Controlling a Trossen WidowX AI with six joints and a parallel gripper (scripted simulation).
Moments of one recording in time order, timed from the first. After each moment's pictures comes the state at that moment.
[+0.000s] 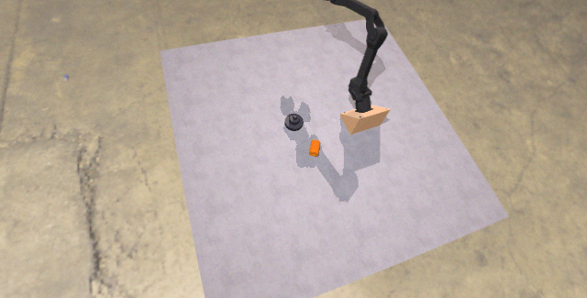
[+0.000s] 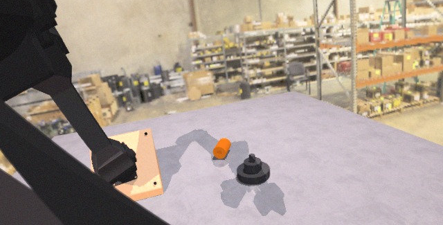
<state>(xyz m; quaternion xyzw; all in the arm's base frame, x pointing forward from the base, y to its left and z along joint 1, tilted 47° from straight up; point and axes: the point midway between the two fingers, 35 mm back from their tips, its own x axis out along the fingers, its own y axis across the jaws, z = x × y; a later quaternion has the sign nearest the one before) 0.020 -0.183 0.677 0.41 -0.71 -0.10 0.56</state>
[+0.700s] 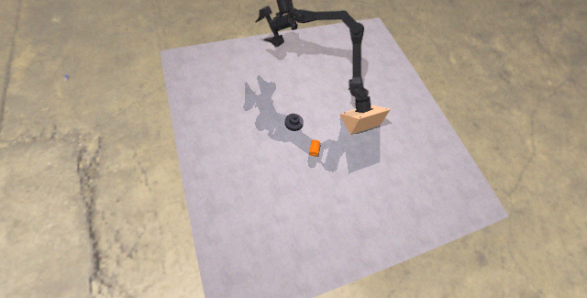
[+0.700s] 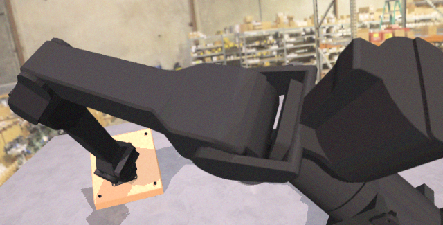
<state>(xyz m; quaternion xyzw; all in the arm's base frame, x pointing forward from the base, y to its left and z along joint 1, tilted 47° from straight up) 0.262 -0.320 0.469 0.53 -0.31 -0.42 0.67</state>
